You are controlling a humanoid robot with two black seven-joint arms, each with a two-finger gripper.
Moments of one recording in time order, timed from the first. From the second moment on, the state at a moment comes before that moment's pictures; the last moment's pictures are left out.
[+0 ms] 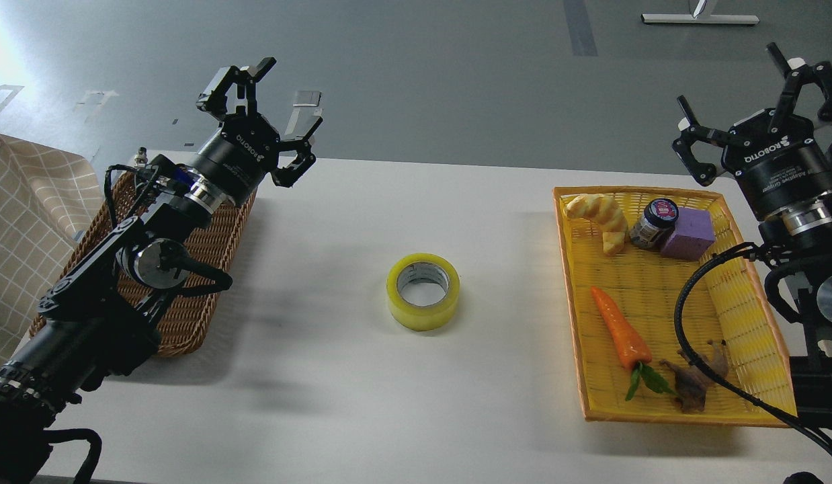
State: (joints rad) left arm -0.55 0.32 -1.07 -0.98 0.38 -0.49 -0.26; right arm 0.35 -0.14 1.72 1.20 -0.26 0.49 -0.26
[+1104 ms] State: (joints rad) left arm -0.60 0.32 -0.70 -1.24 1.94 0.04 -0.36; right arm 0.28 -0.32 1.71 1.25 -0.23 0.49 -0.29
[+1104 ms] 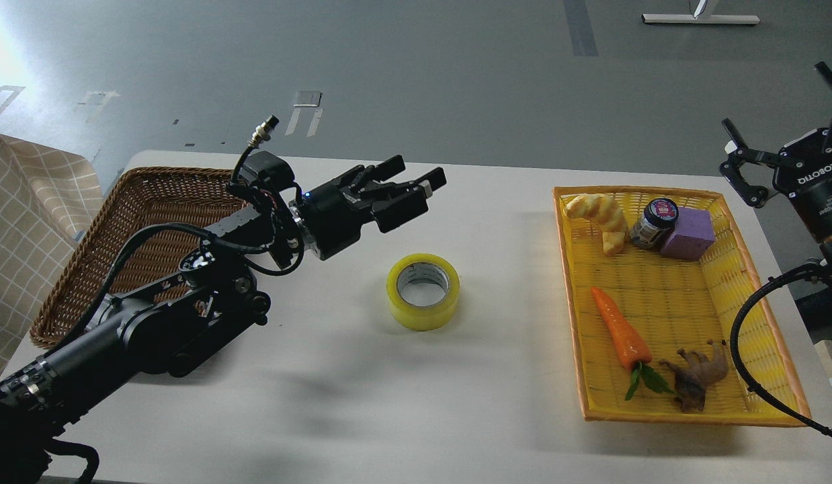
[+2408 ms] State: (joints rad) left arm -0.83 0.30 -0.32 -0.97 2.03 -0.08 -0.33; right arm 0.24 -0.32 1.71 1.25 -0.23 0.49 -0.29
